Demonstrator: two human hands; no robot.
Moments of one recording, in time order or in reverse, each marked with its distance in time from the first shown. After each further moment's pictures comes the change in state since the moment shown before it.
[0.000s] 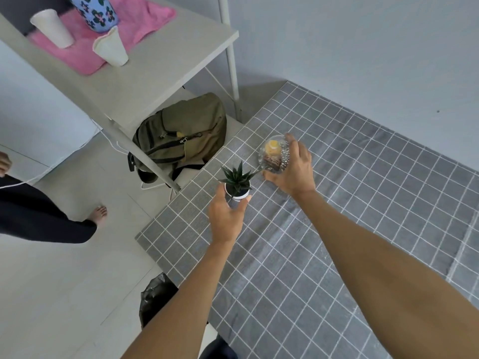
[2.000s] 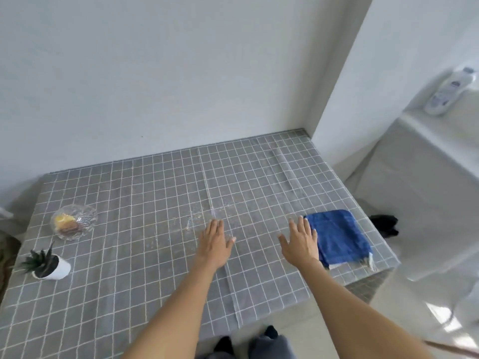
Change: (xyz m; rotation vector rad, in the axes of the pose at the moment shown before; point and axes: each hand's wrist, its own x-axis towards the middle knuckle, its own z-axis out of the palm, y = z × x) left_hand -0.257 0.143 0.119 0.847 -1.149 0.850; right_hand -0.470 0.057 -0.259 -0.397 0.126 1.140
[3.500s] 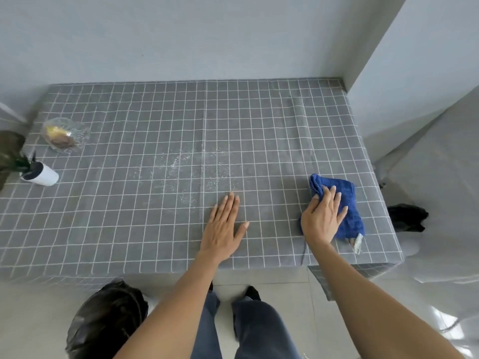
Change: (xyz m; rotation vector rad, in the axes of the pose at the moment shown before) left_hand -0.037 0.077 0.118 0.007 0.175 0.005; right_hand 0.039 0.100 0.034 0.331 0.278 0.120
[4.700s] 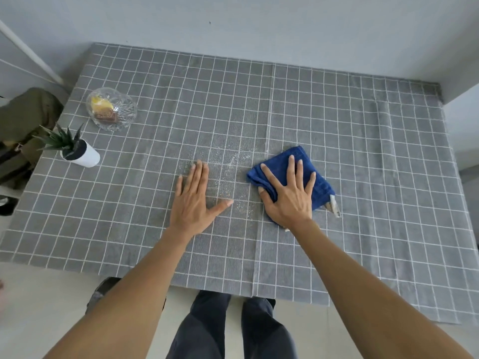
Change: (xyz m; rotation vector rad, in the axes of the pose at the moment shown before) left_hand 0.016 -0.199 -0.053 0.047 0.089 -0.273; right_hand -0.025 -0.177 0.117 -0.354 -0.308 -0.738
